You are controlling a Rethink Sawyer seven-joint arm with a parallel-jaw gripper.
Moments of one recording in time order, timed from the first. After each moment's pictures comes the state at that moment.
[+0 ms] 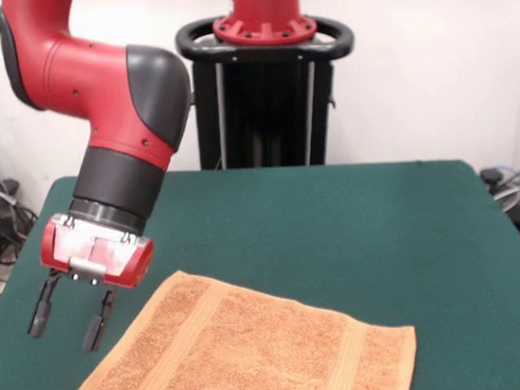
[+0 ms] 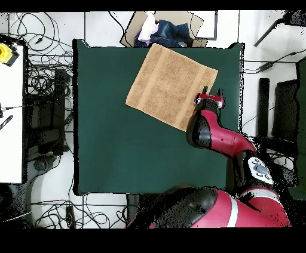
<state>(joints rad) -0.50 -0.40 -0.03 1.58 -0.22 -0.45 1.51</state>
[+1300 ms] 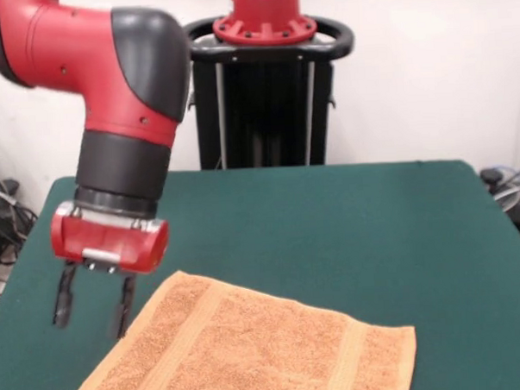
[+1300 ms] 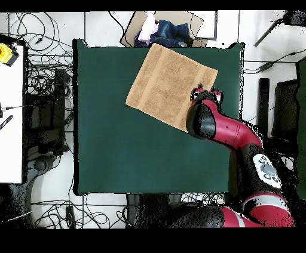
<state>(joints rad) -0.51 -0.51 0.05 1.58 -0.17 -0.08 1.51</state>
